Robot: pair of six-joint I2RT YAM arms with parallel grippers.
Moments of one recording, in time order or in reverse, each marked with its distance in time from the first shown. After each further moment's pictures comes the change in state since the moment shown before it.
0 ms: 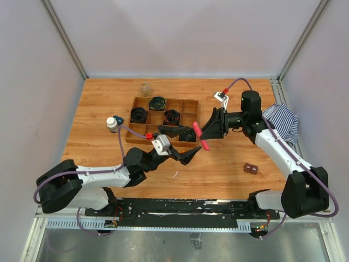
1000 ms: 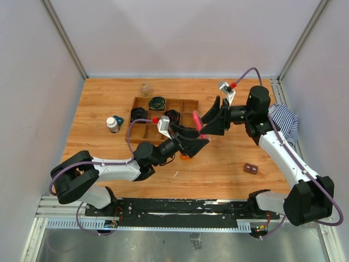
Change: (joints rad) left arm 0.028 0.136 0.104 0.039 -0.006 -0.834; right arm 0.012 -0.073 0.052 0.167 0.045 -0.059
